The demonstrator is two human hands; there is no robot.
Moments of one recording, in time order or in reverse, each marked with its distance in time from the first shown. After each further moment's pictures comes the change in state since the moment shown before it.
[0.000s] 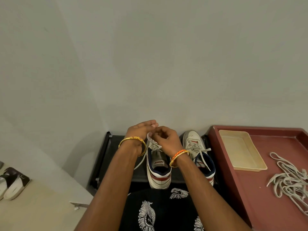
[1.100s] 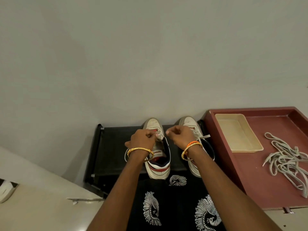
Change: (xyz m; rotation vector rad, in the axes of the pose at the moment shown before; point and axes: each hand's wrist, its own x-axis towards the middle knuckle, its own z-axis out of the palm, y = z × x) left_hand 0.060 -0.079 -0.007 0.953 0.147 0.190; right_hand 0.013 0.051 -0.040 -0.279 0.129 0.241
